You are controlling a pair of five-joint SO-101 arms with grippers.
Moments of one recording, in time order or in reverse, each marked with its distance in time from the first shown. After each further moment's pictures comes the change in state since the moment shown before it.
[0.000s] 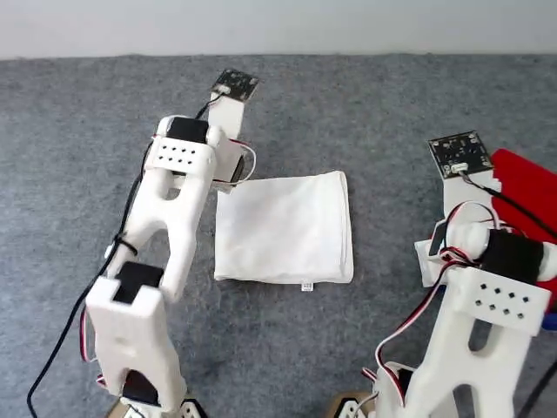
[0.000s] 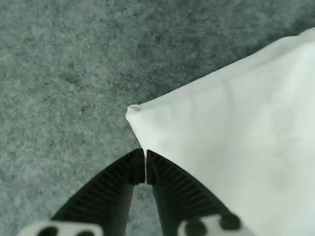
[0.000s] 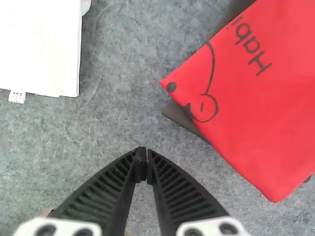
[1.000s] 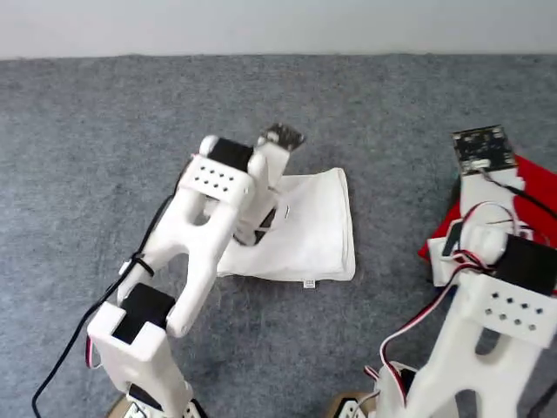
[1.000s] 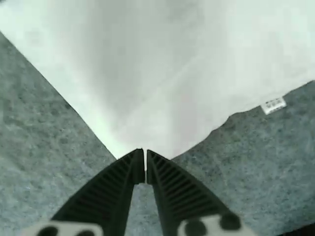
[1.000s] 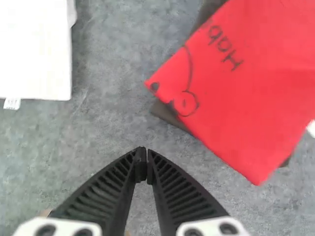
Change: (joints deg) left arm 12.6 -12.7 14.3 17.8 0.3; right arm 1.9 0.0 -5.7 4.2 0.1
